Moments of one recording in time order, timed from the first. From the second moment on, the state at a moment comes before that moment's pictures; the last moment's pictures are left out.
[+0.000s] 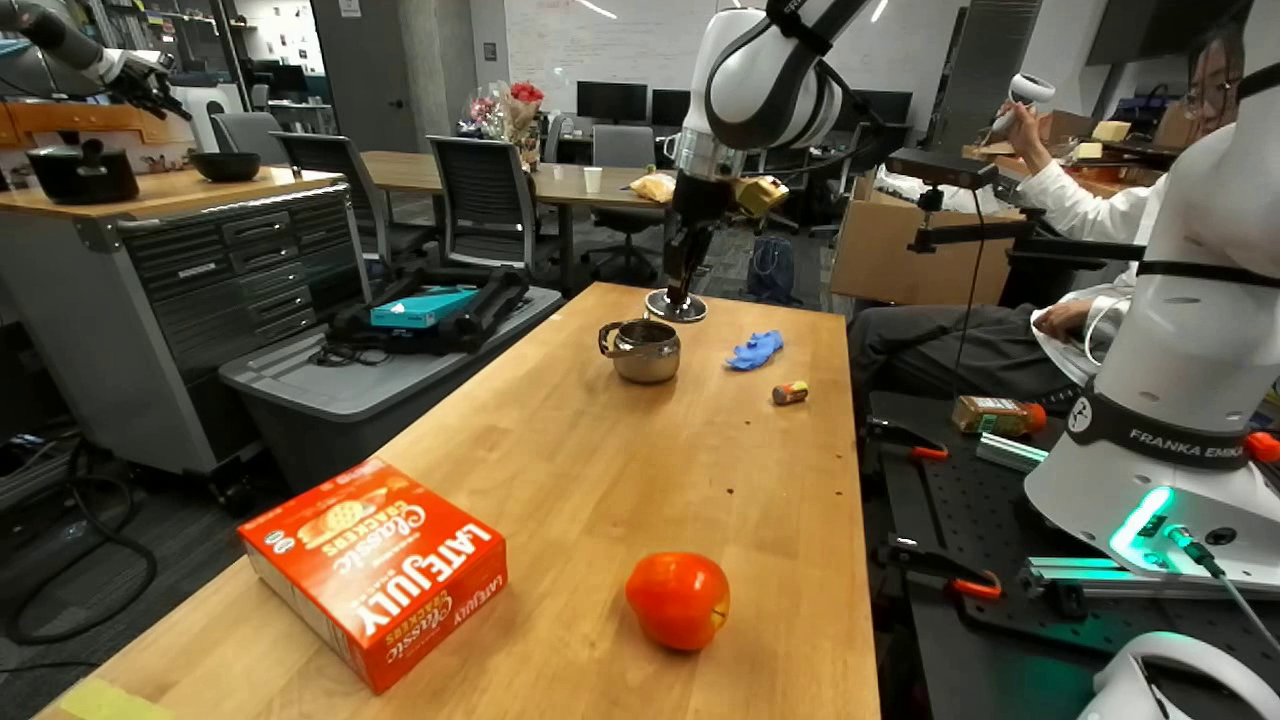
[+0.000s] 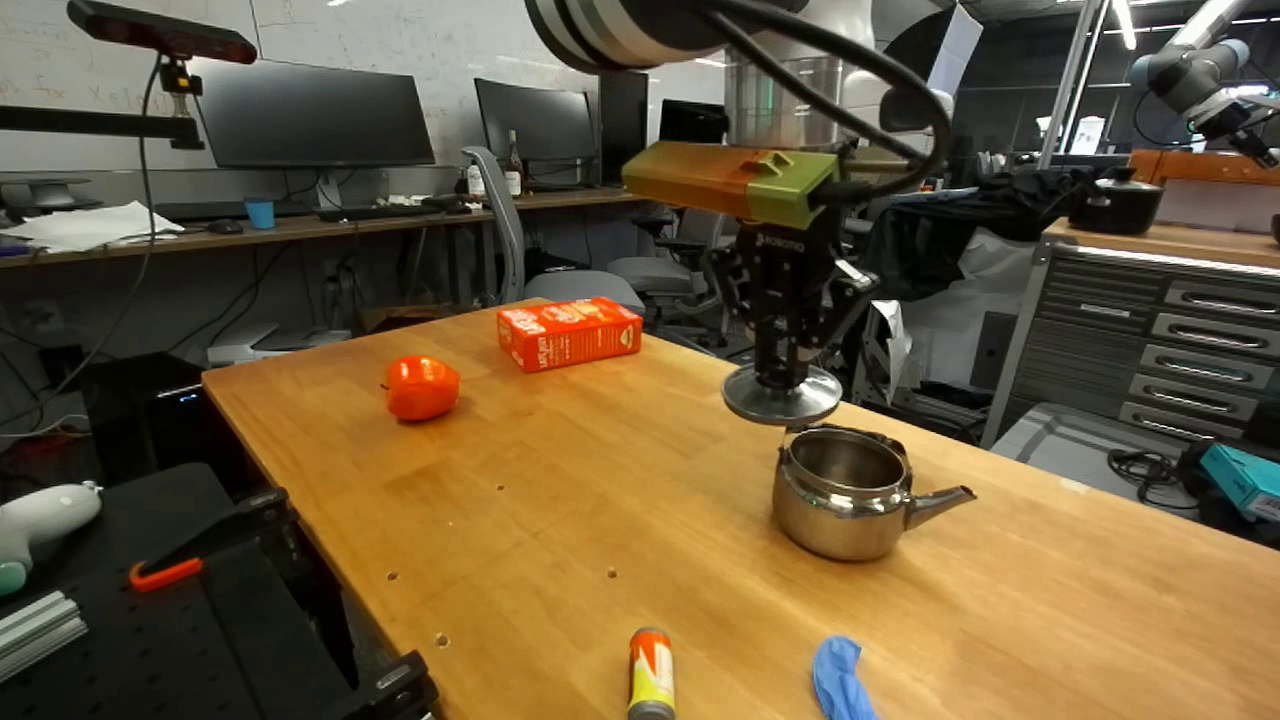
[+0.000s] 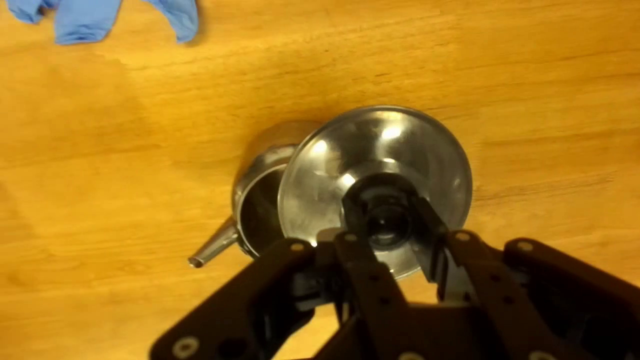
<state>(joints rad) -0.18 0.11 -0.11 -2.37 0.10 2.65 -0.26</state>
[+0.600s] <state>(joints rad) -0.23 0.13 -0.15 -2.34 0.17 2.61 -0.26</state>
